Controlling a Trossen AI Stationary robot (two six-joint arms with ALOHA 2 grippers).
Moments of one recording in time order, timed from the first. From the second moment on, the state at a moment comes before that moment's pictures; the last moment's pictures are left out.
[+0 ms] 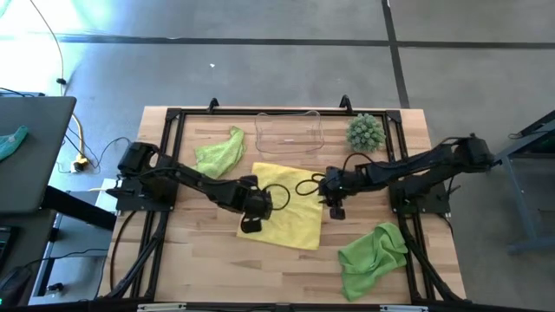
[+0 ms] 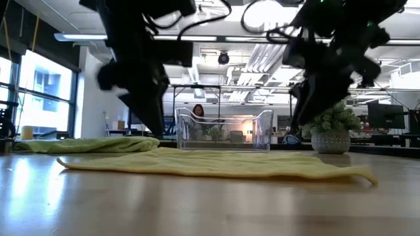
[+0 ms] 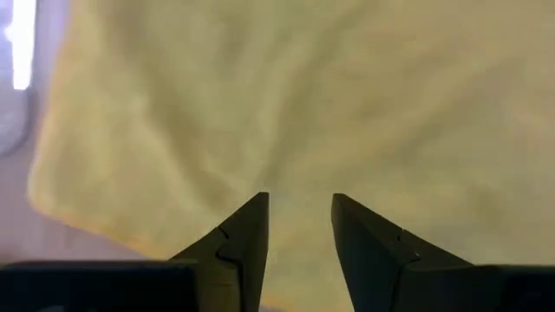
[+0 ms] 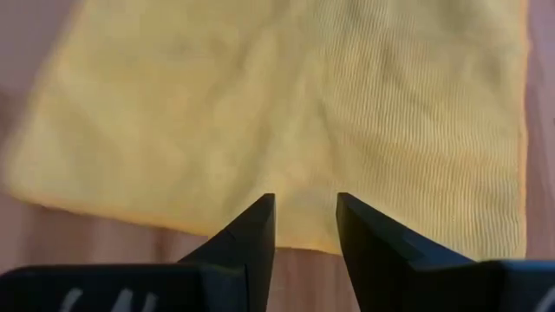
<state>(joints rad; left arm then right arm) -0.14 1.79 1.13 -0.64 -0.29 -0.26 0.07 1.35 0.64 -0.20 -0.03 0.07</state>
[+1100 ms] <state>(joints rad) -0.31 1.34 0.64 -0.32 -0.21 -0.40 0.37 1.36 0.64 -0.16 0.46 0.49</state>
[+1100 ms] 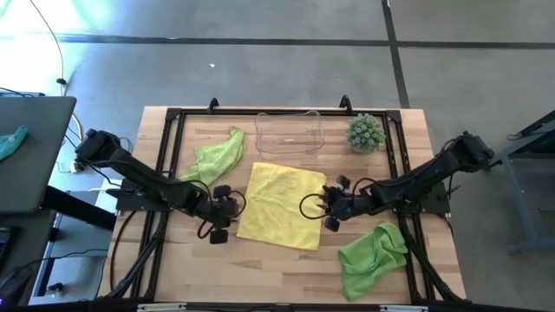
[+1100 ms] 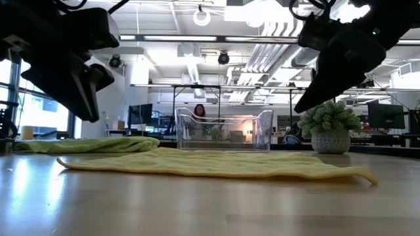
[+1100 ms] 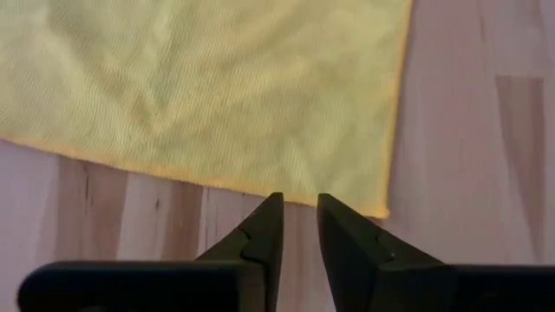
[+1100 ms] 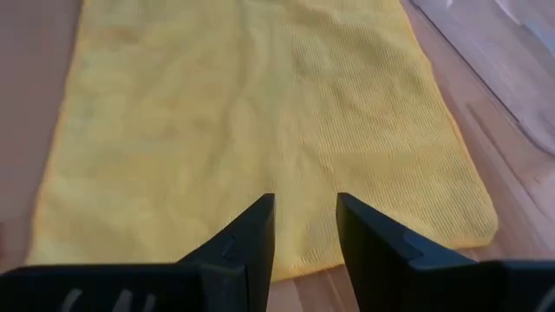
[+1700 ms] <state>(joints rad) -0.39 1.35 0.64 -0.29 -0.21 -0.01 0.56 1.63 0.67 0.35 0.33 0.36</state>
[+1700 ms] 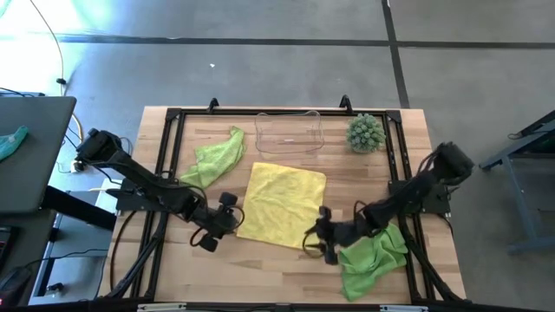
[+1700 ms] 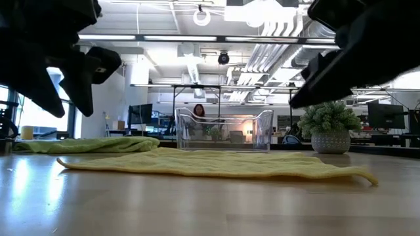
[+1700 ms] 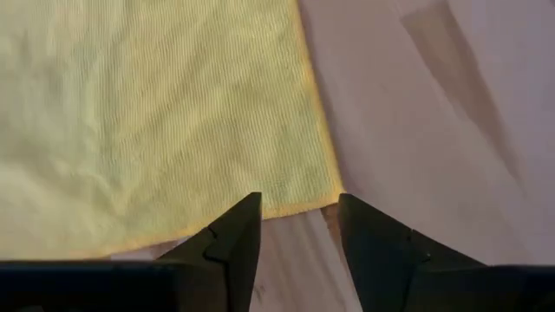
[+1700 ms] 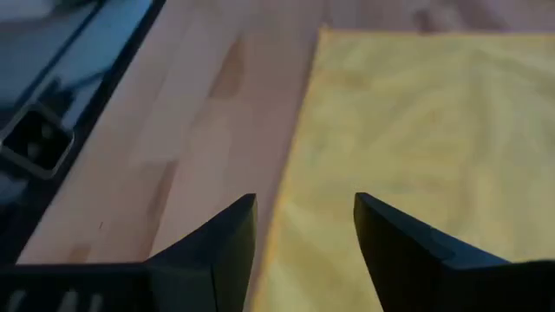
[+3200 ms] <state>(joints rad) -0.49 1.63 0.62 -0.05 -0.33 0.32 0.70 1.91 1.19 -0.48 0.35 0.72</state>
